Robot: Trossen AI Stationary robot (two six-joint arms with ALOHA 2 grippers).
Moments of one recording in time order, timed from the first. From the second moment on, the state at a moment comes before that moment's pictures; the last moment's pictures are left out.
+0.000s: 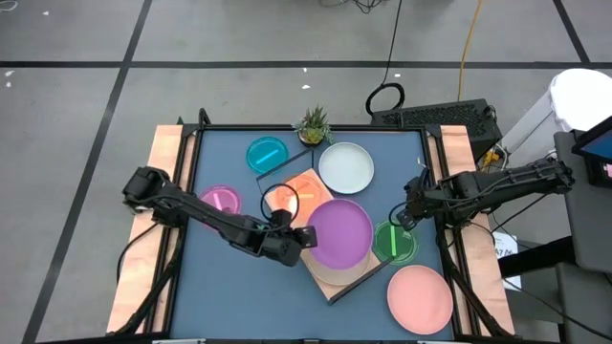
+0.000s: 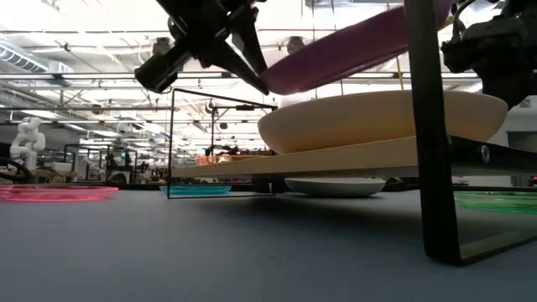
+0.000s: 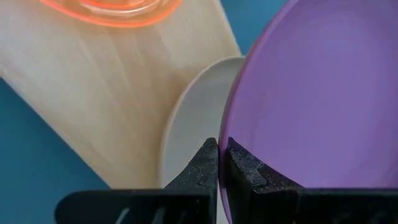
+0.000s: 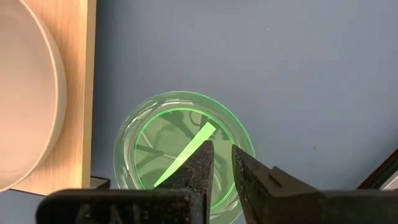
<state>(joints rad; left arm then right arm) -0.36 1.77 1.26 -0.38 -0.49 -1.82 0.18 0.80 0.69 -1.13 0.13 1.12</state>
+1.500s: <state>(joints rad) -0.37 1.82 1.26 -0.38 -0.39 -1.76 0.18 0.80 0.69 -1.13 0.21 1.11</state>
